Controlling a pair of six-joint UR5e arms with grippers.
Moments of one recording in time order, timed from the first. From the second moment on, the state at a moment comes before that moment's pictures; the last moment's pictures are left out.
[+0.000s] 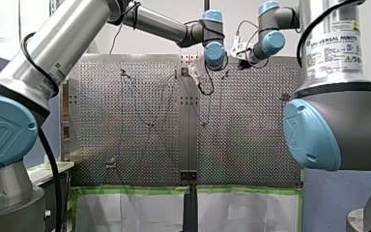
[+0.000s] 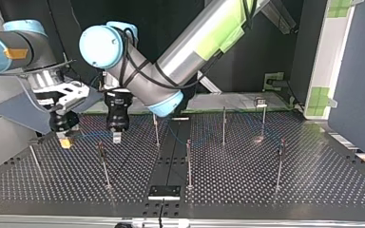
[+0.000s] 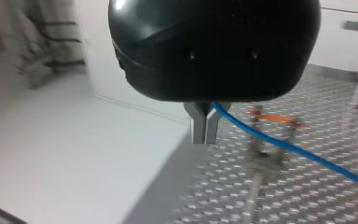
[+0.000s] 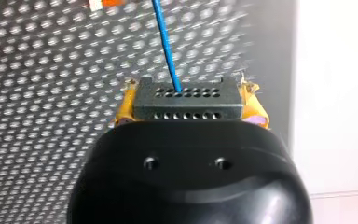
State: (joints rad) left arm -0.79 -2.12 -1.03 -3.00 -2.20 -1.92; right arm 1.85 -1.43 1.49 -0.05 1.30 1.75
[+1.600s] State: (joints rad) left arm -0.66 -2.22 -1.00 -2.90 -1.88 -1.94; right arm 1.79 -1.36 1.49 -0.07 1.27 1.74
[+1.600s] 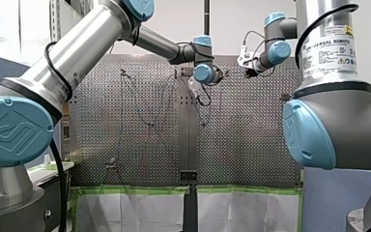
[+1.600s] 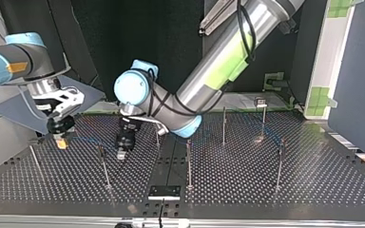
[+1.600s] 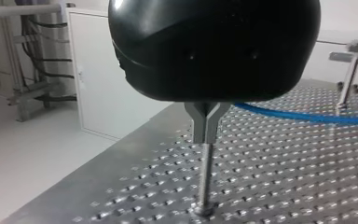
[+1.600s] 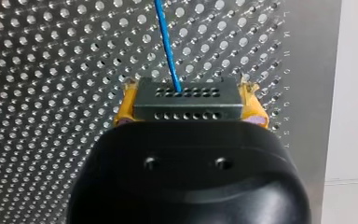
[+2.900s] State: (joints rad) left arm -0.64 -2.29 -0.92 -3.01 -1.91 -1.91; right arm 1.76 -1.29 1.38 -0.08 1.27 1.74
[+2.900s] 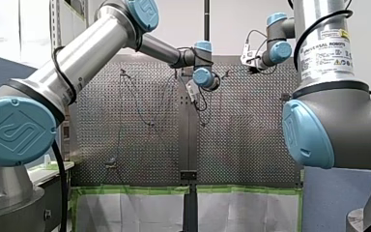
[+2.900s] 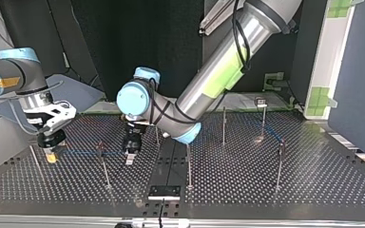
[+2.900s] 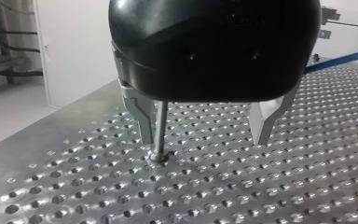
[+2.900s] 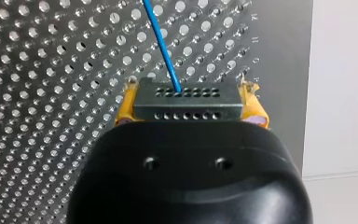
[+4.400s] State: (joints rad) left arm -0.78 -2.01 -1.19 -2.99 -2.03 -1.95; right arm 1.79 -1.29 1.38 -0.07 1.25 1.74
